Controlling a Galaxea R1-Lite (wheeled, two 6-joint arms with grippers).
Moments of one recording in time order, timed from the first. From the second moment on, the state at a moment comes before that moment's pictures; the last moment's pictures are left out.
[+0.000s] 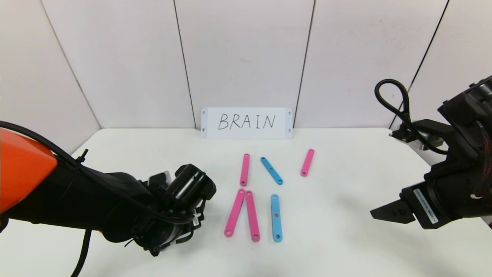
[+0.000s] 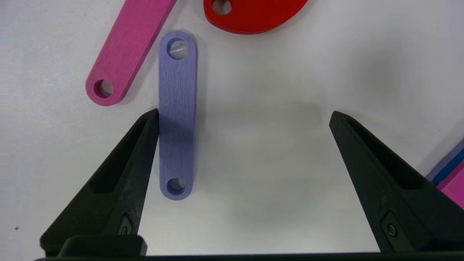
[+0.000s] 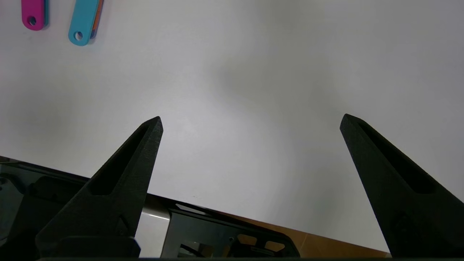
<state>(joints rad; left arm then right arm) -0.66 1.87 -0.89 0.17 0.44 -1.01 0.47 1.44 -1.16 0.74 -0.12 0.13</state>
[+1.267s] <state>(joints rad) -0.67 1.84 -0.89 0.17 0.45 -1.01 0.47 1.44 -1.16 0.74 -0.13 0.13</state>
